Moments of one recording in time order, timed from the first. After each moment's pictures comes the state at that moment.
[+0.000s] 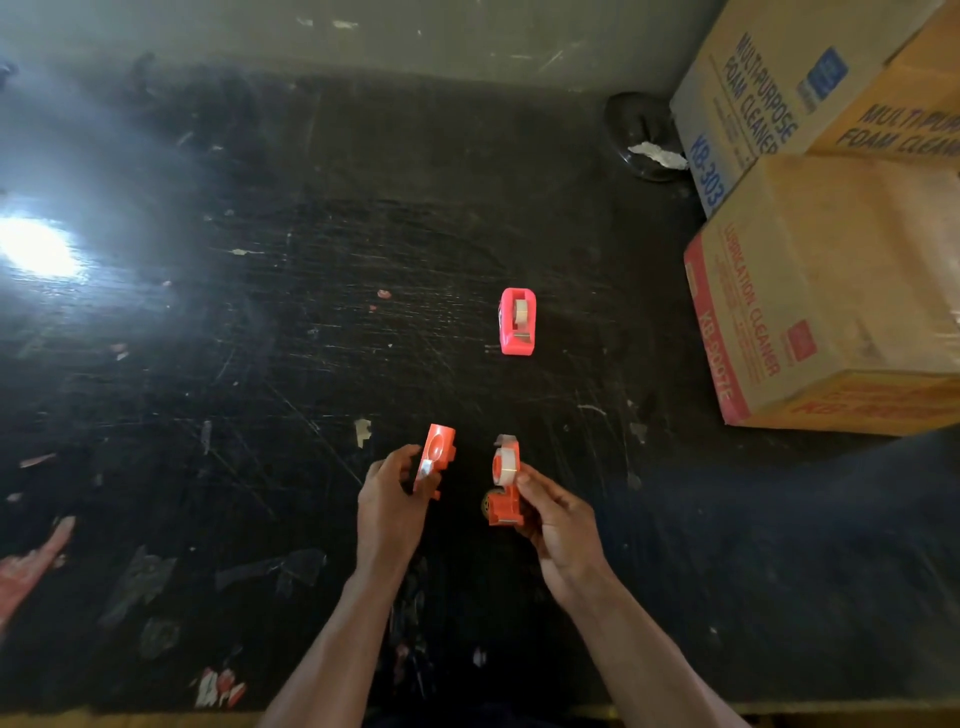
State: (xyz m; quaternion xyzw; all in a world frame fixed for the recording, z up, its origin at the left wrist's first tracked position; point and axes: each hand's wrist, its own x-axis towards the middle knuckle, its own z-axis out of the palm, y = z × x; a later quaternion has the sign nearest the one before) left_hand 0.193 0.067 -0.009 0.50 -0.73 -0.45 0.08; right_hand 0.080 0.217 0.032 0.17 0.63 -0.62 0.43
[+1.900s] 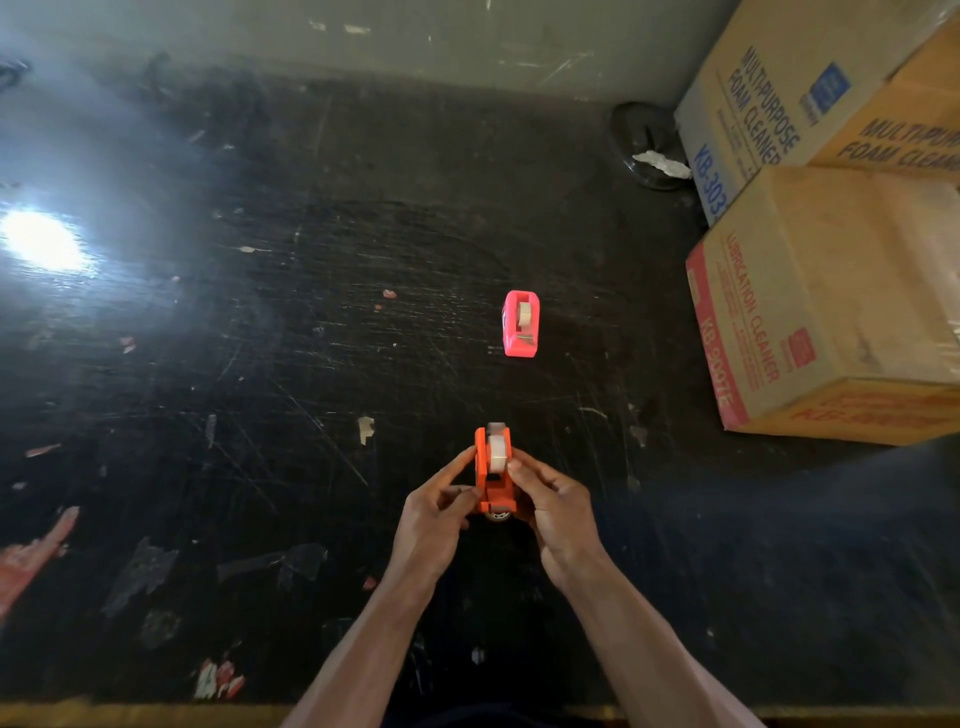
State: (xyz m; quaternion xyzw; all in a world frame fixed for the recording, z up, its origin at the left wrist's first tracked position) left_hand 0.185 0.107 0.052 0.43 -0.59 -0.68 0.05; right_hand 0.075 0.208 0.037 0.07 0.67 -0.60 0.43
